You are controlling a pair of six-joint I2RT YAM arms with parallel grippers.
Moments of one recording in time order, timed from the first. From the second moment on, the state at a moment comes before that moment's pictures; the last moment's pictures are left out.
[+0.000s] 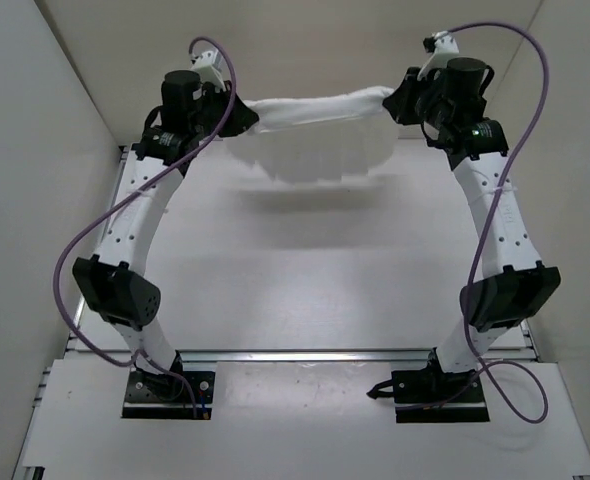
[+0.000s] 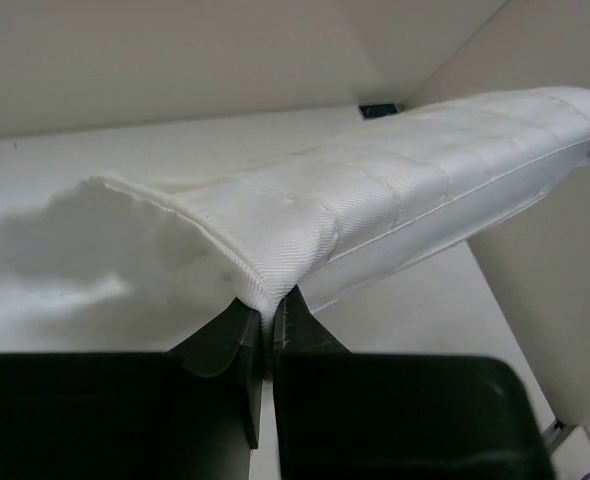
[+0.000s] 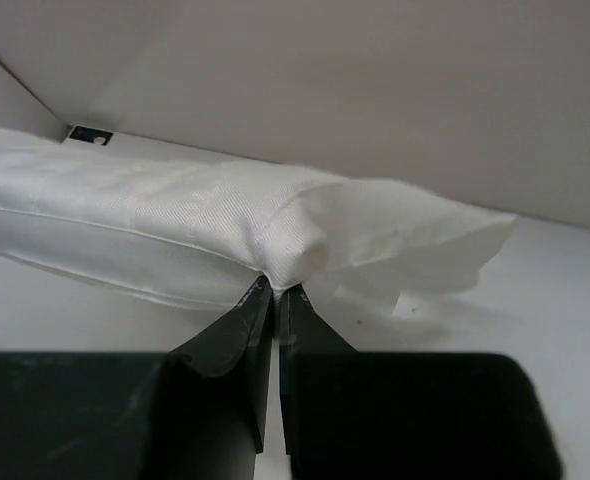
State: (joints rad) left arm -0.27 1.76 1.94 -0.49 0.28 -0.38; right arm 0.14 1.70 1.96 -0.53 -0.27 0.16
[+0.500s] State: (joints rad) left arm -0.32 1.29 0.85 -0.35 0.32 -0.45; right arm 0.25 1.22 0.89 -0.41 -0.33 0.22
